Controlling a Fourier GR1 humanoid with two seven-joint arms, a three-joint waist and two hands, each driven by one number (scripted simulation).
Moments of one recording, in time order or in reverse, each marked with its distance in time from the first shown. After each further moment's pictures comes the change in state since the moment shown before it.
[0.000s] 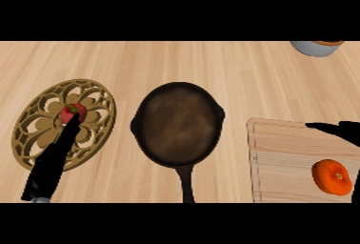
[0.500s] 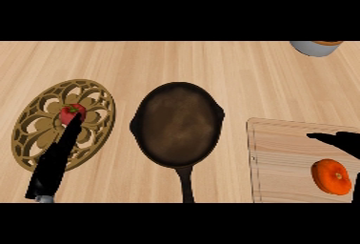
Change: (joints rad) left arm -0.010 -0.042 0.032 0.038 -0.030 -0.026 -0.022; right arm 0.068 0.055 -0.023 -0.004 0.129 0.042 -0.007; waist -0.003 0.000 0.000
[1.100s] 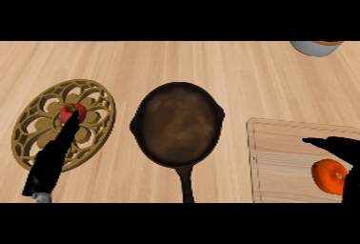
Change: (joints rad) left arm -0.015 -0.025 0.057 0.012 -0.028 -0.056 0.001; right arm 0.017 0.099 -0.018 0.083 0.226 0.016 -0.113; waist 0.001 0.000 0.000
